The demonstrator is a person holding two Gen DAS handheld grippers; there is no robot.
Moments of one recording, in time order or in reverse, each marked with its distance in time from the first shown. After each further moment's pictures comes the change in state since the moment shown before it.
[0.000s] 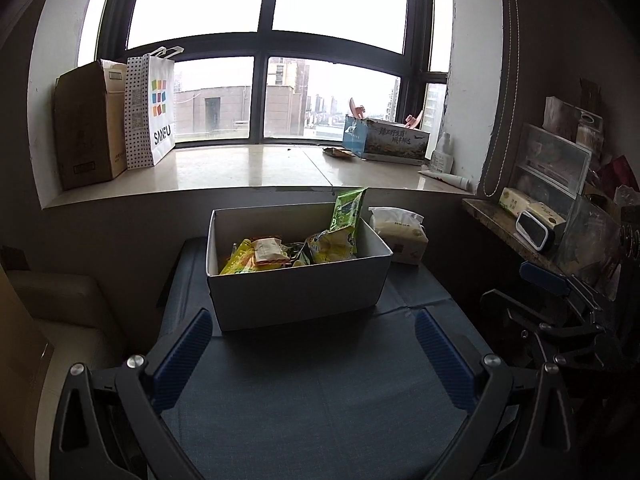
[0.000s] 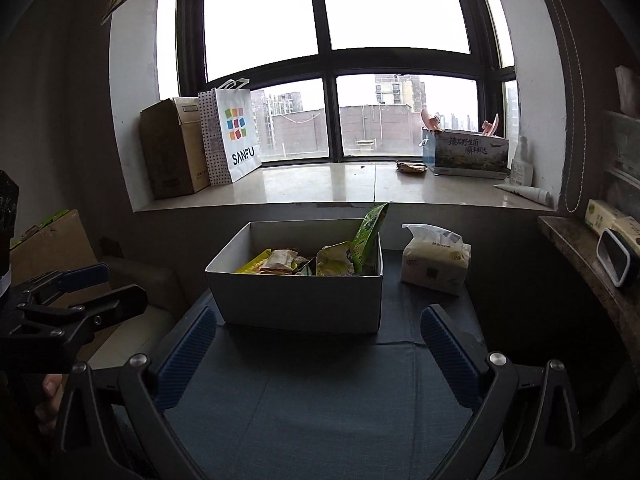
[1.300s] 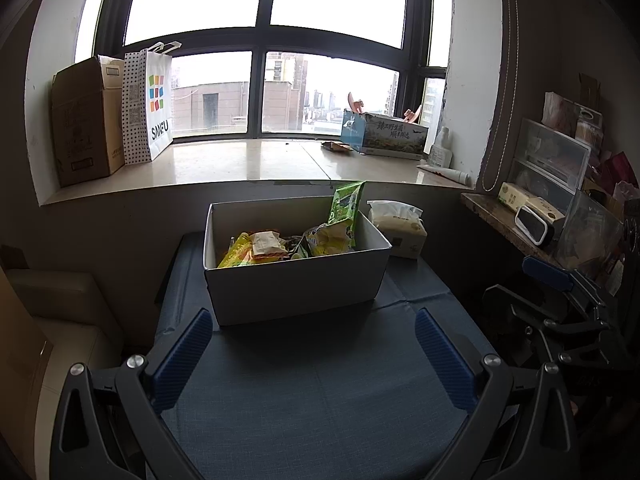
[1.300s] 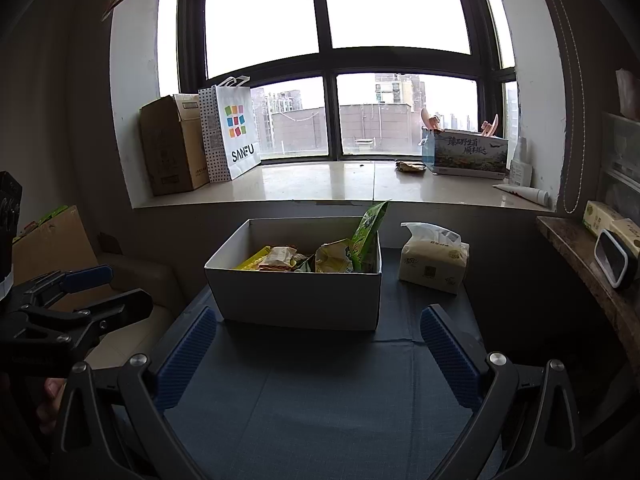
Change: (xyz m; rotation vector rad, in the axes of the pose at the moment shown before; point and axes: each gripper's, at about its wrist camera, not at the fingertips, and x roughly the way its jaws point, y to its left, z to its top) left arm 0.003 0.000 -0.003 0.001 0.020 -0.004; right arm -0.001 0.001 -0.001 -0.009 0.007 -0.007
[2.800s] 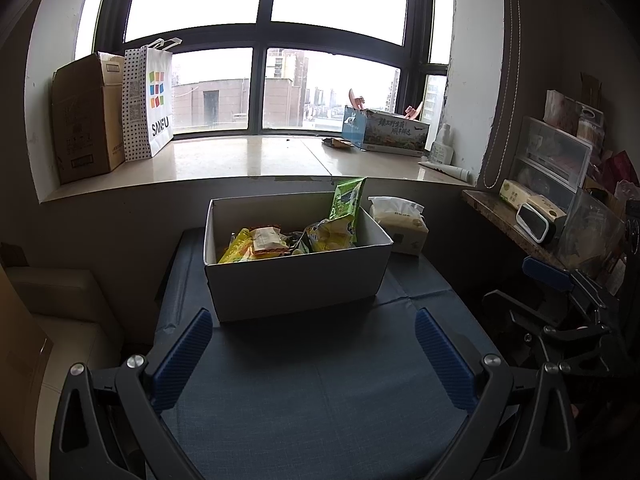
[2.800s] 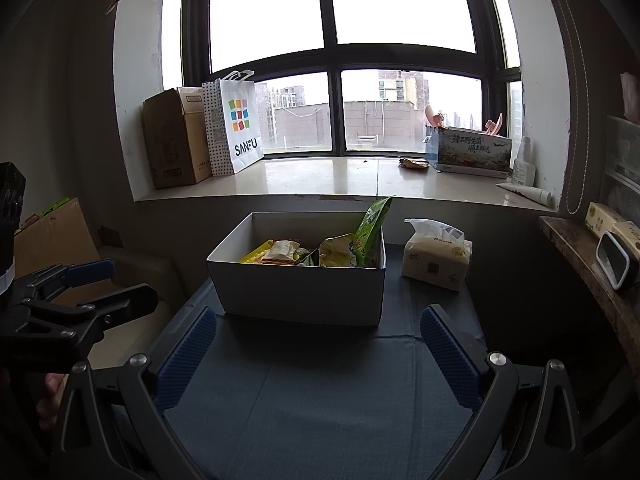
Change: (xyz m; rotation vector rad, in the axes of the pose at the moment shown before) left arm 0.003 0.000 -0.004 -0.004 0.010 0.002; right arm 0.001 0.003 -0.003 -0.016 0.016 0.005
